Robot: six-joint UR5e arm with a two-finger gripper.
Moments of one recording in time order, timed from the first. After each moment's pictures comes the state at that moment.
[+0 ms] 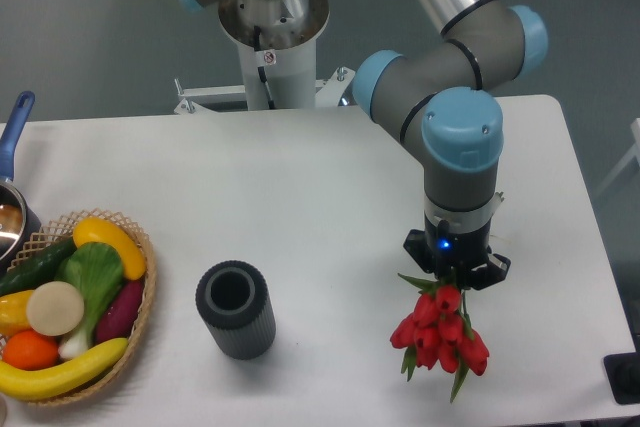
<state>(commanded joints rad) 2.54 -2.06 -1.42 -0.99 1.58 1.02</state>
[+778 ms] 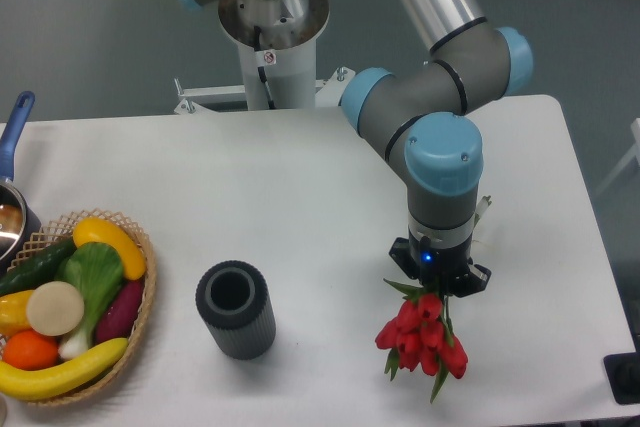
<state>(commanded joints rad) 2.52 -2.10 -1.43 -0.98 1.60 1.02</state>
